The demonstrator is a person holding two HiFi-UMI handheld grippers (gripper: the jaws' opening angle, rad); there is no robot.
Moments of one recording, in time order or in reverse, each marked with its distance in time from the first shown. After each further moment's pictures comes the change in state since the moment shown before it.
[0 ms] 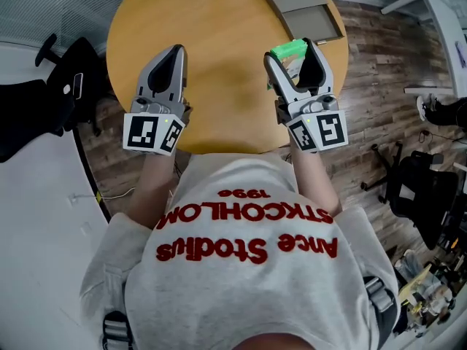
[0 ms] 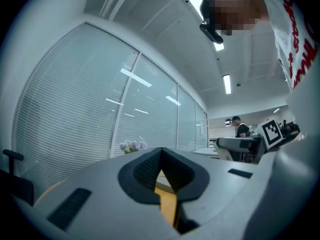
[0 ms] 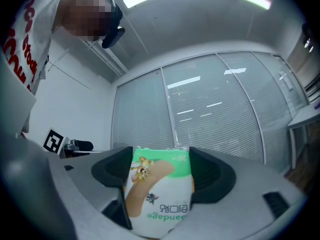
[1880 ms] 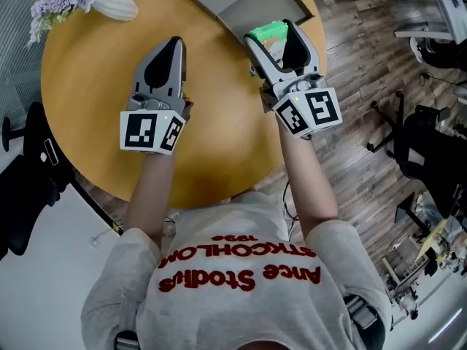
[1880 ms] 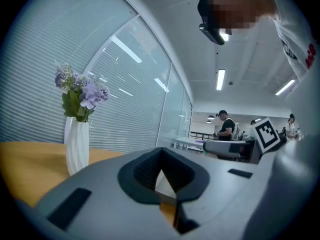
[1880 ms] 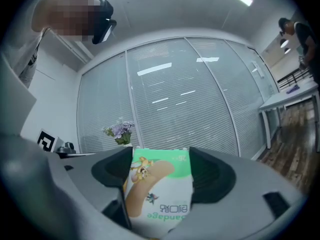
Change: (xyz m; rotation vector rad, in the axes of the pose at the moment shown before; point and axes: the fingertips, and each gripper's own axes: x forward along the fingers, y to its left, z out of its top) left arm 0.222 -0.057 -0.153 -0.112 0.160 -0.252; right arm 0.040 -0.207 -0.122 0.125 0.136 -0.274
